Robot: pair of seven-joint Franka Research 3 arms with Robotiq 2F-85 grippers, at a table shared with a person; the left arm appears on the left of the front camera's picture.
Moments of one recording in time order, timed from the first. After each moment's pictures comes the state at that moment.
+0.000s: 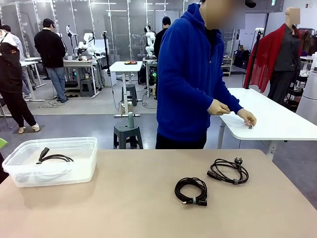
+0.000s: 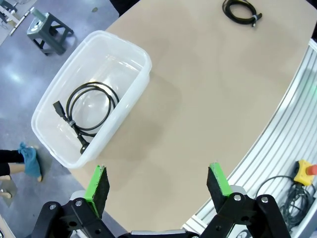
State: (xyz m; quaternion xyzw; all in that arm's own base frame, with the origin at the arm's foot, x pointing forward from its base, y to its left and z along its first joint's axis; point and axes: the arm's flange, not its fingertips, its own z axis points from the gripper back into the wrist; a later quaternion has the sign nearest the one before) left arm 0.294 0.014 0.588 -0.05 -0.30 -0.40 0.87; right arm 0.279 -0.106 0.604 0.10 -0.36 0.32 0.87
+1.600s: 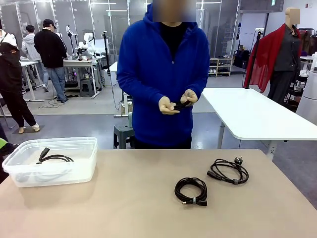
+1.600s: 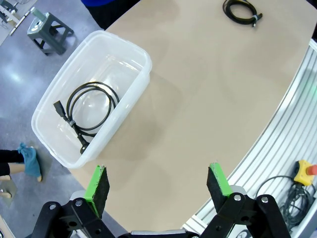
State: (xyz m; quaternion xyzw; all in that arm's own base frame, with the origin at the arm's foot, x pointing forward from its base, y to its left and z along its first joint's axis) left arm 0.294 0.013 0.587 -0.05 -0.29 -0.40 0.87; right arm 0.279 -0.106 0.604 0.10 -0.36 0.32 0.87
